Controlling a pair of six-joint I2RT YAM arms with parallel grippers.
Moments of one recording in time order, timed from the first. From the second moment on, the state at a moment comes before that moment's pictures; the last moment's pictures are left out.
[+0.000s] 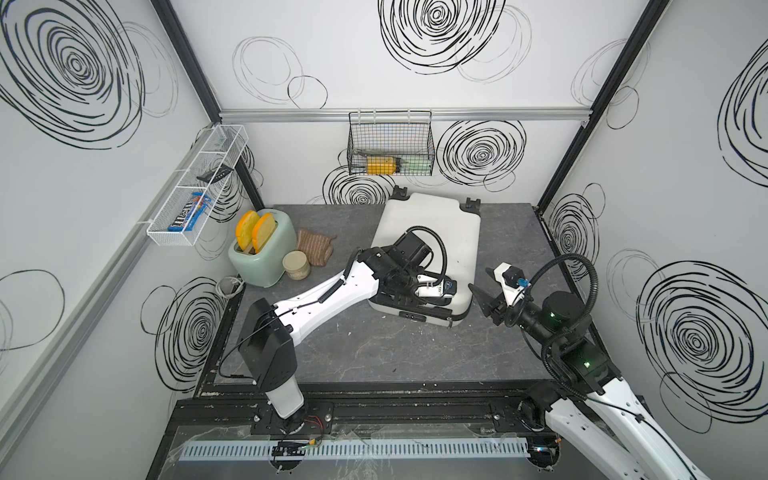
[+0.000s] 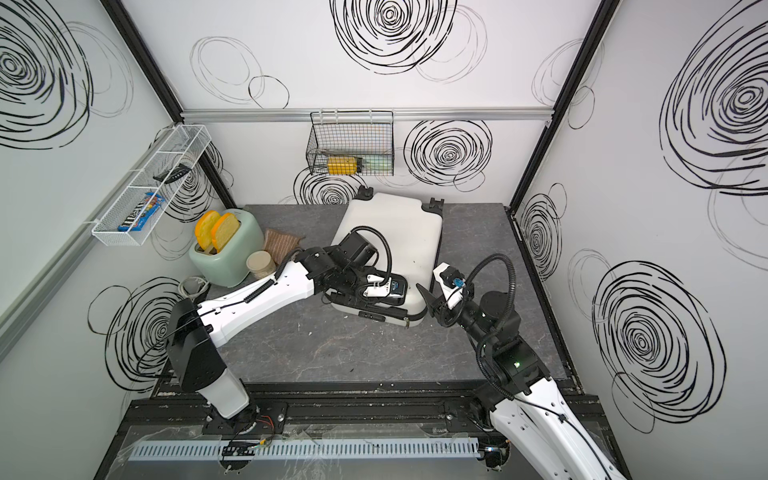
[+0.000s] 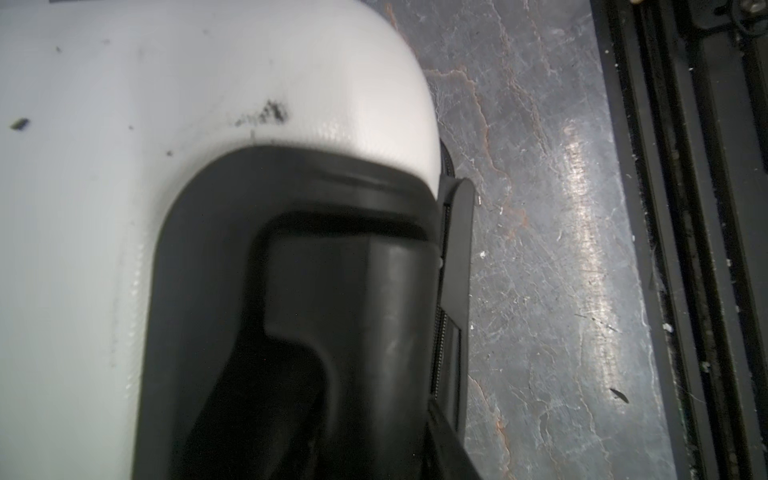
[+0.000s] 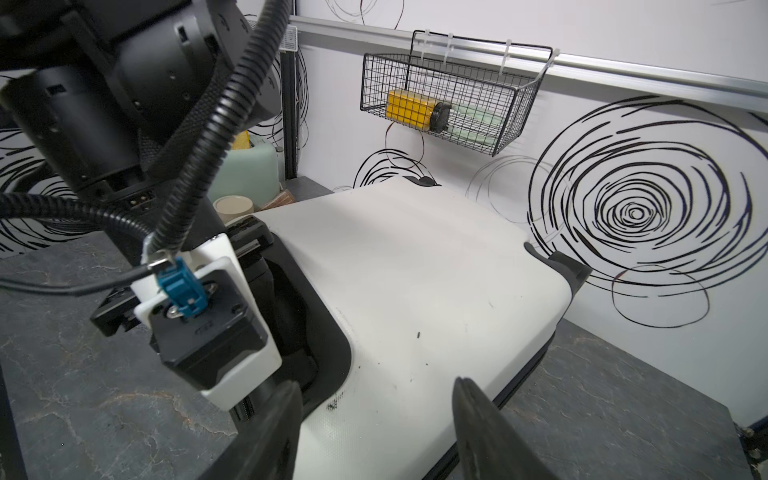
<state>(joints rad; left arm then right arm) -0.80 1.70 1.52 -0.87 0.19 0.94 0.48 0.53 0.60 -0.18 -0.17 -0.17</state>
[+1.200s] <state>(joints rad) -0.67 1.44 1.31 -0.89 0.37 0.65 0.49 0.51 0.31 0.01 -0.36 0.00</state>
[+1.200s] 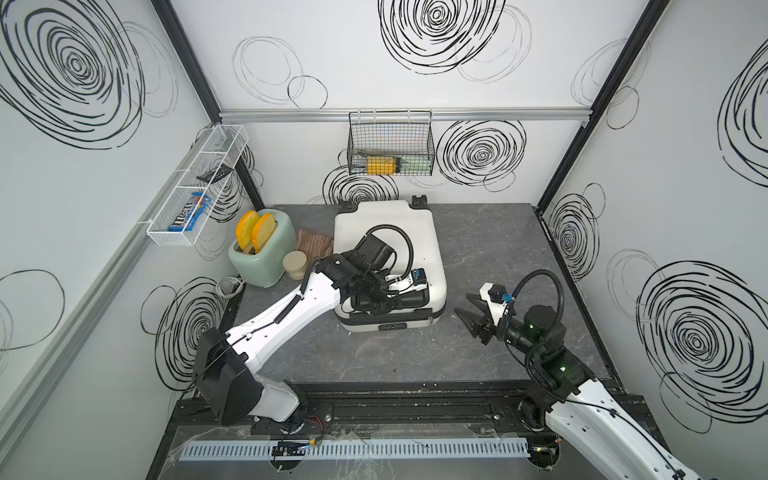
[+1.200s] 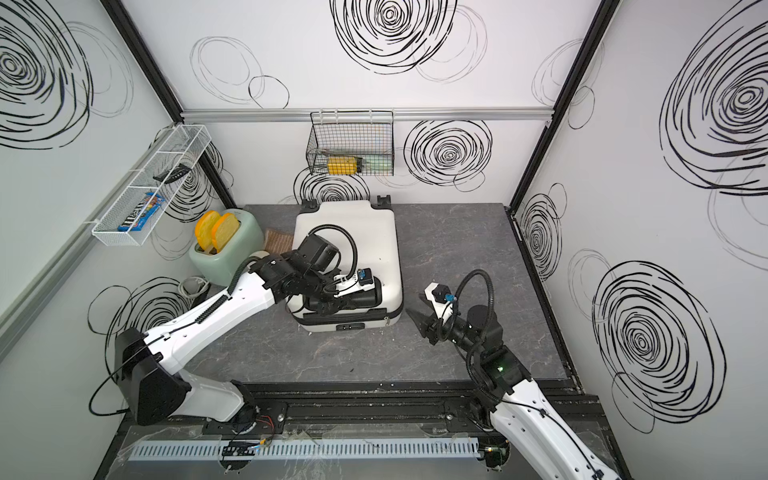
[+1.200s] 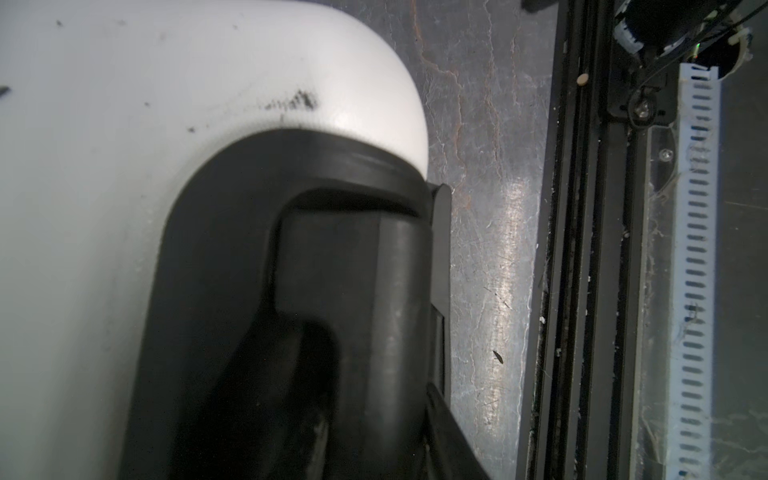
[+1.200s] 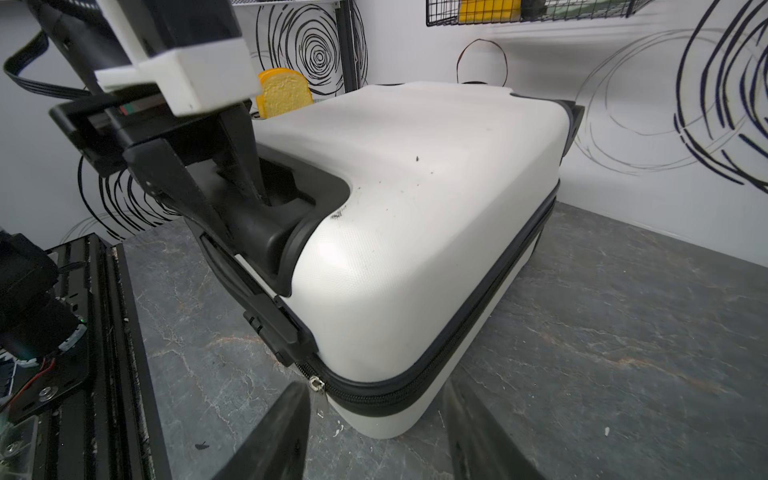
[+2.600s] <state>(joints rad) -0.63 1.37 1.27 -0.79 0.52 0.53 0.66 0.54 0.07 0.34 -0.31 0.01</state>
